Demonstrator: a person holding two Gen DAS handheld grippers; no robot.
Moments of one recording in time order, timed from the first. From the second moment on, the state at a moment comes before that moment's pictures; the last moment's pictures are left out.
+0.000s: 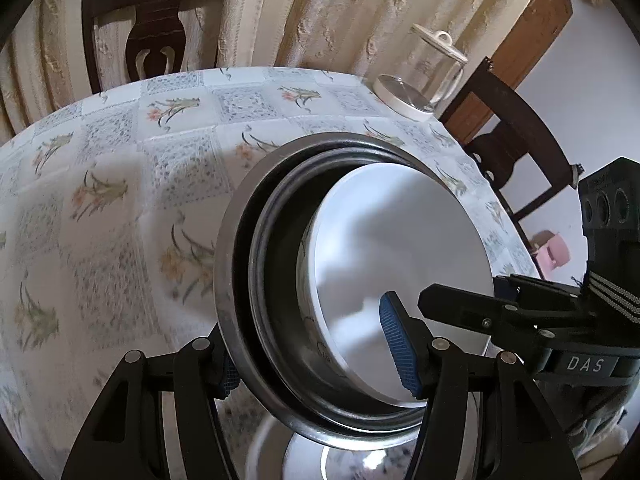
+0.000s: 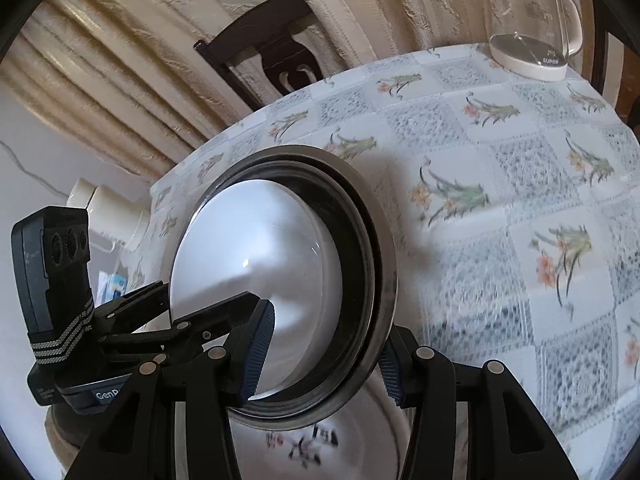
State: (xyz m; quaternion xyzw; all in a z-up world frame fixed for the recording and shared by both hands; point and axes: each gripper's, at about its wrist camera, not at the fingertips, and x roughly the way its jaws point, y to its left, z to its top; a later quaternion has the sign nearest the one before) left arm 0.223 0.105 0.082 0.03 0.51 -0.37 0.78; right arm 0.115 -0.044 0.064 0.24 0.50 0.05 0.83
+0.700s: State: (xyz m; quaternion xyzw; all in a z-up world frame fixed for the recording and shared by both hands) left arm 0.133 0.150 0.058 0.01 0.53 -0.37 0.77; right arm 0.051 -0.015 0.043 0.23 0.52 0.07 0.82
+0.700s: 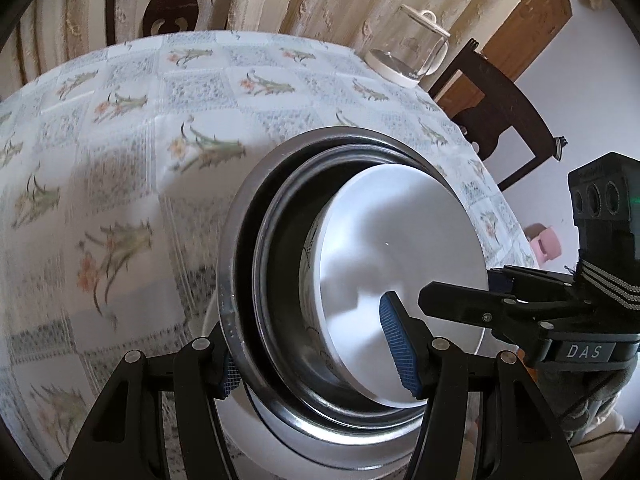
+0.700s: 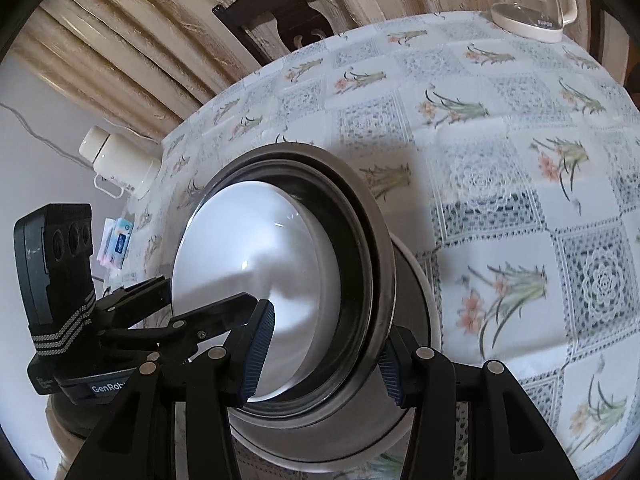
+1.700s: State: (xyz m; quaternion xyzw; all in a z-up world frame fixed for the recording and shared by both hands) left arm 0.098 0.163 0.053 0.01 0.50 -0.37 0.78; right arm 0.021 -0.013 0.037 0.20 0.49 0.06 0.85
